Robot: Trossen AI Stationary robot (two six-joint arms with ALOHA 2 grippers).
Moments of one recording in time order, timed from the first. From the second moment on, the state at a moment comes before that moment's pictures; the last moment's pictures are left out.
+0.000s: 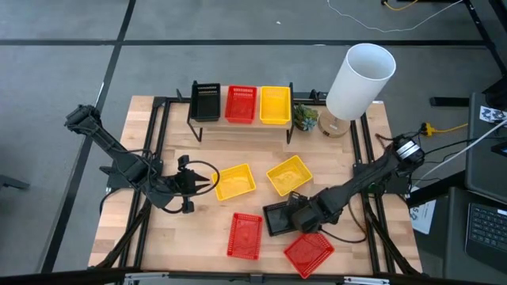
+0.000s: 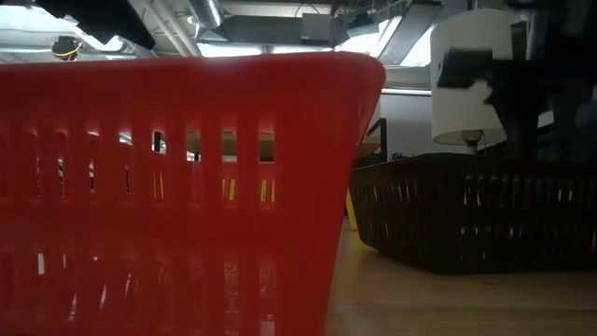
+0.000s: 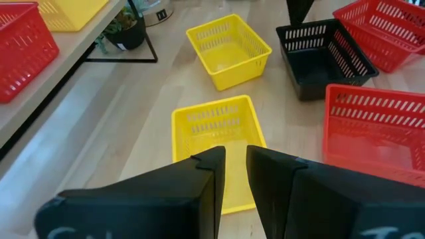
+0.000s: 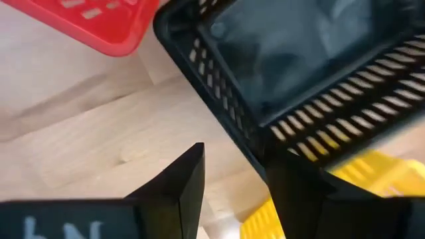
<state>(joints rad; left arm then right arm) -0.67 0.99 0.71 -0.38 -0.80 -0.42 0.56 1.72 1.14 -0.93 0.17 -0.69</state>
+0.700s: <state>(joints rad) -0.67 0.99 0.71 -0.38 -0.80 -0.41 0.57 1.80 1.14 -0.82 0.16 -0.61</state>
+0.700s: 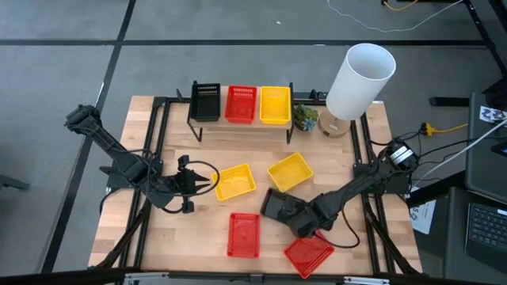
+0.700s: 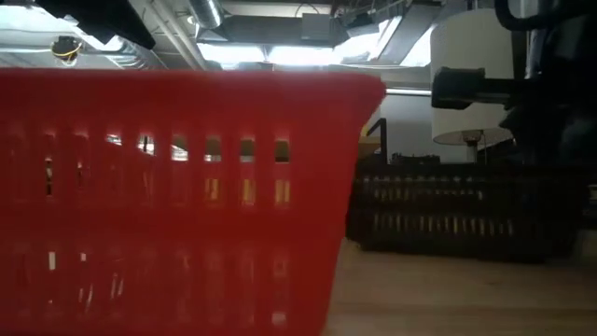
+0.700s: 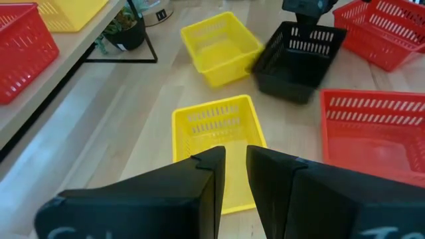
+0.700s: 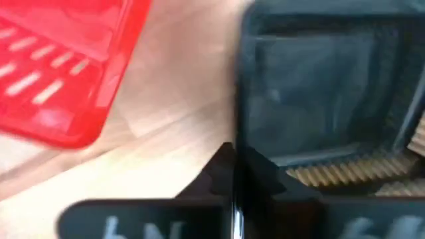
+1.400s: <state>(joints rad) -0.74 0.99 0.71 -0.35 -0.74 -0.26 0.55 1.78 1.59 -0.86 0.41 -0.27</state>
